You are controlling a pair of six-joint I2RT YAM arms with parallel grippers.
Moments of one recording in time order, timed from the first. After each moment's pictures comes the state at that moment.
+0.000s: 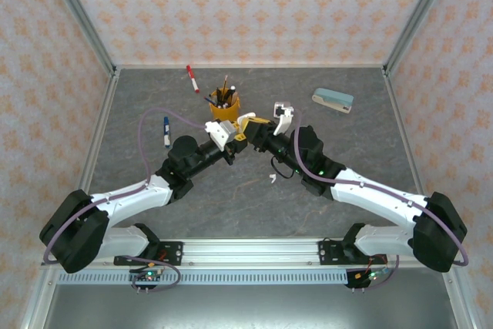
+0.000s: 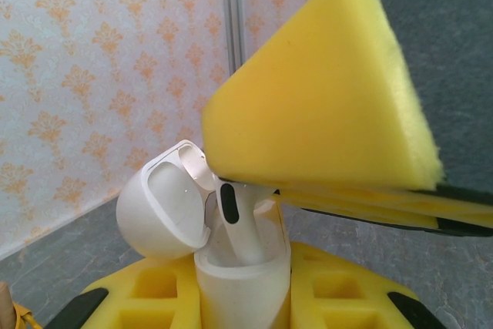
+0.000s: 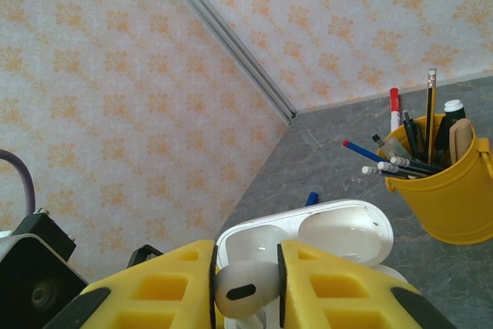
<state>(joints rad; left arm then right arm) -0.63 1.25 0.54 0.75 0.21 0.06 0.86 1.19 0.76 0.40 0.04 0.67</state>
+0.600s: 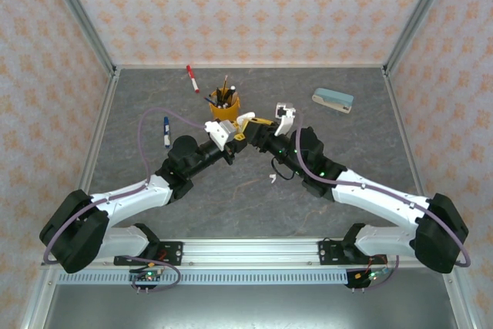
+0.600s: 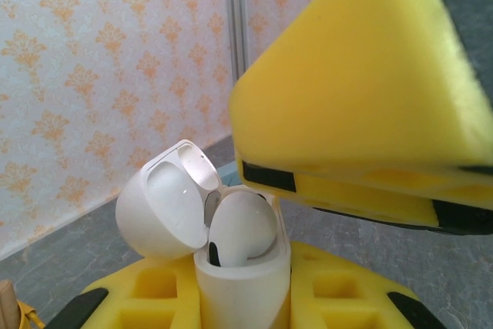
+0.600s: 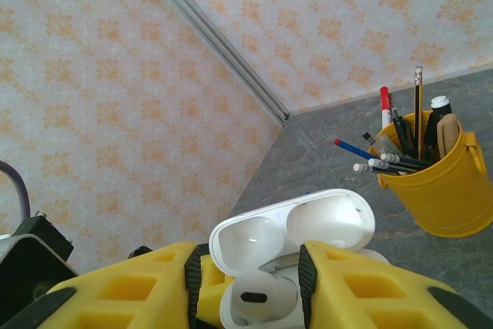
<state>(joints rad) -0.63 1.25 0.54 0.75 0.21 0.06 0.86 1.17 0.76 0.37 0.09 0.70</state>
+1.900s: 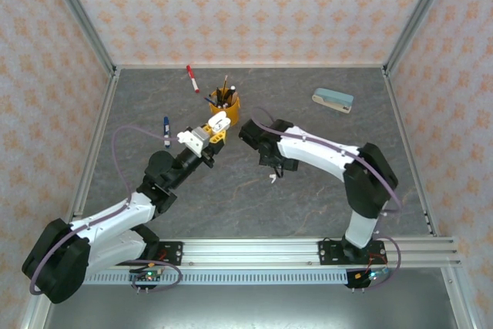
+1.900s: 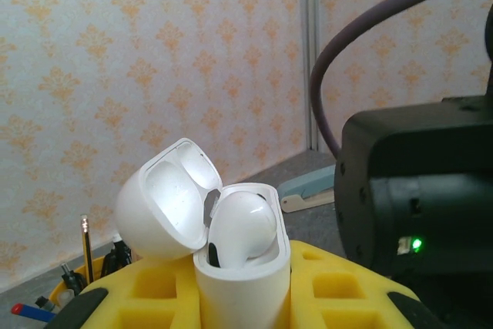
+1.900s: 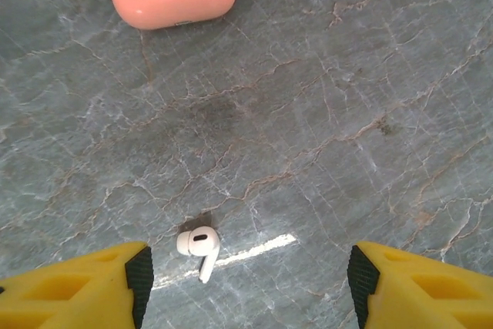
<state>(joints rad) -0.54 1.01 0.35 0.80 0.10 0.08 0.84 1.79 1.37 -1.11 0.37 1.06</state>
